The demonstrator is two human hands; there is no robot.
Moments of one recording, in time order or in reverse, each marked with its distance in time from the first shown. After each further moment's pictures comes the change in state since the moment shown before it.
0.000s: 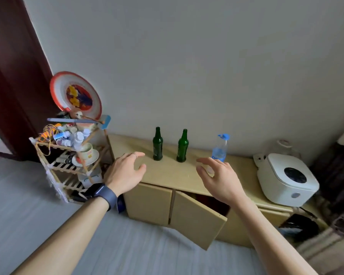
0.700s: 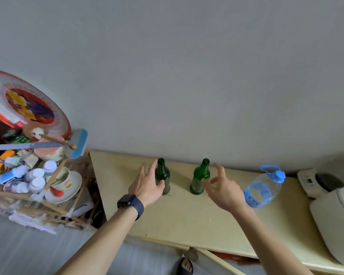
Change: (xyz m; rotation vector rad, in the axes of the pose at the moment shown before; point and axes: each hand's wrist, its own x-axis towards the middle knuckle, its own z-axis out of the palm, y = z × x) left_hand 0.393 -0.088 0.167 0.076 -0.298 -0.131; right_hand 0.369 0.100 0.179 -0.074 -0.267 0.439
